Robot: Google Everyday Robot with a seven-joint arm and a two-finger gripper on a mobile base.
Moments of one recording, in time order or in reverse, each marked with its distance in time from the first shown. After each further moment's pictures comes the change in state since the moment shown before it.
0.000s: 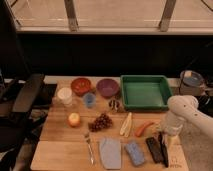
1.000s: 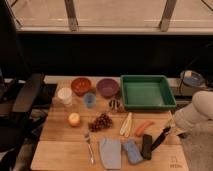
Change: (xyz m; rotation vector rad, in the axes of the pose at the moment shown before) arm 0.002 0.004 -0.117 0.373 0.007 0.185
